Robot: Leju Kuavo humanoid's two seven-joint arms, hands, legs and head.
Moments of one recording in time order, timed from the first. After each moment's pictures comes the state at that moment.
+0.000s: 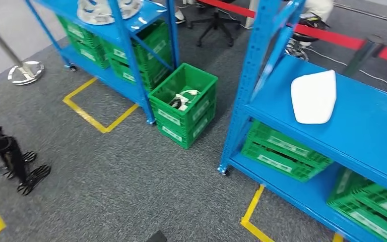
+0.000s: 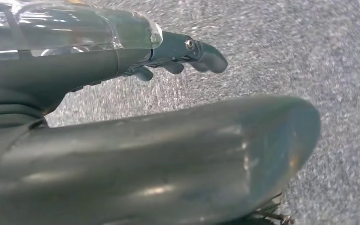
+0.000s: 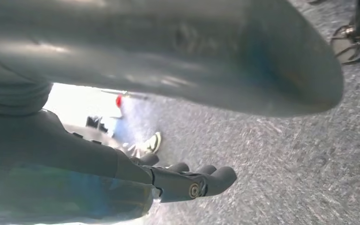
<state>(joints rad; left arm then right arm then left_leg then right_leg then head) -0.16 -0.05 -1.05 -0.24 0.22 0.40 -0.13 -0.09 -0.11 0.40 -0.24 -0.41 -0.17 0.44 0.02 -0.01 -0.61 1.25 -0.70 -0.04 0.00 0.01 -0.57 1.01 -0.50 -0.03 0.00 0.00</state>
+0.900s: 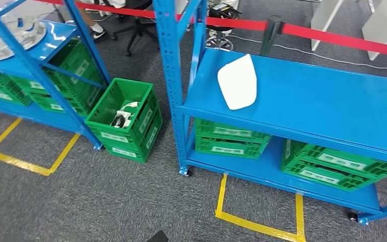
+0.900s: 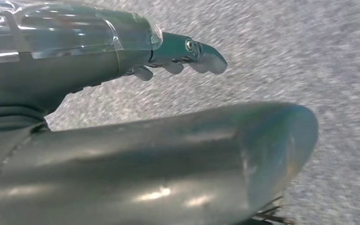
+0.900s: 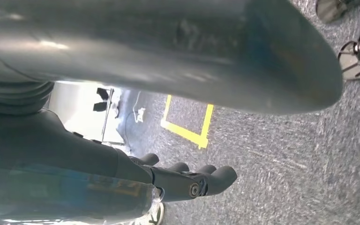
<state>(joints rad) -0.17 -0.05 -1.06 -0.24 0.21 0.40 -0.13 -0.08 -0.10 0.41 -0.23 -0.42 -0.15 0.44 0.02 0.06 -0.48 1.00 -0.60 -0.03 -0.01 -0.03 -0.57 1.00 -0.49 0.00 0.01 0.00</state>
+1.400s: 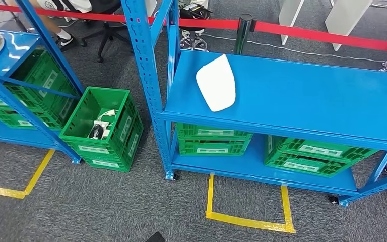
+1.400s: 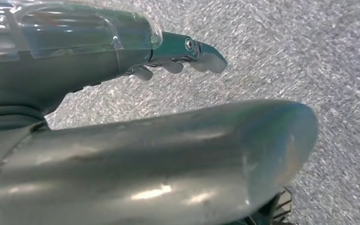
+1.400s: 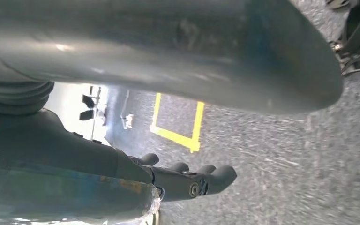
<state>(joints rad) -0.16 -0.04 -1.07 -0.24 0.25 0.42 -0.09 -0.09 -0.09 0.43 -0.22 -0.37 -0.17 0.37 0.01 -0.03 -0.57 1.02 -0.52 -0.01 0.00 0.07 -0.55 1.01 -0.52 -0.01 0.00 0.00</state>
